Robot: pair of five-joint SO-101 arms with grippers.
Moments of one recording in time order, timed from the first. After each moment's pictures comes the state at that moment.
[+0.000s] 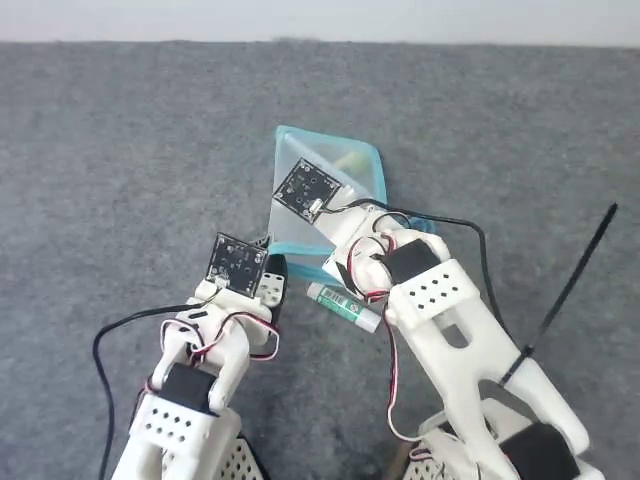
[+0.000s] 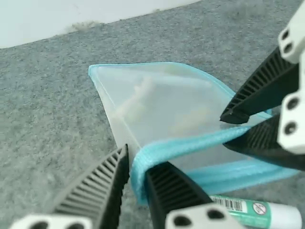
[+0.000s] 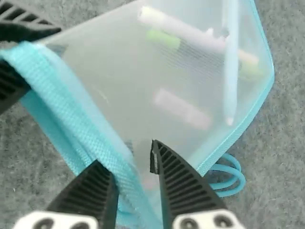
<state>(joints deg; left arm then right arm) 12.5 -84.0 92.6 33.1 1.3 -31.3 -23.8 40.0 50.3 26.3</state>
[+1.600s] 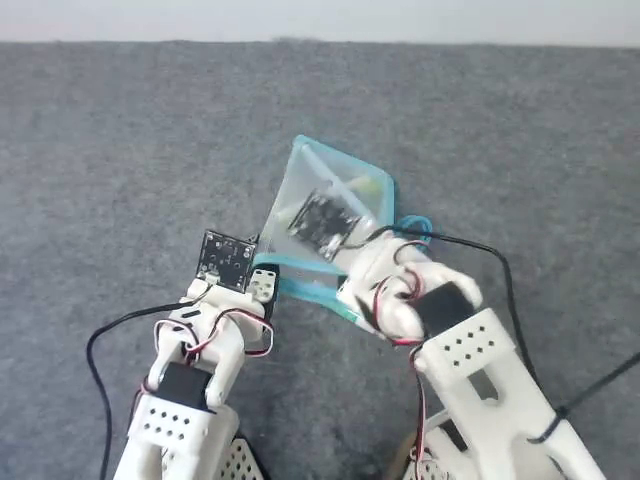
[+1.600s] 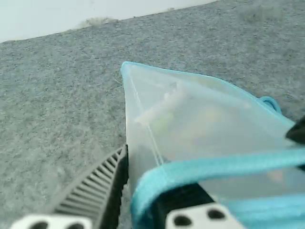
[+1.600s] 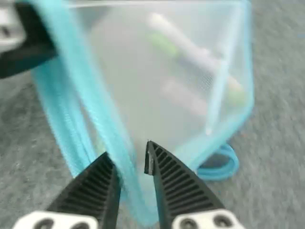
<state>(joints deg) 8.7 -83.9 92.6 33.1 1.7 -29.4 -43.6 49.1 56.0 28.6</state>
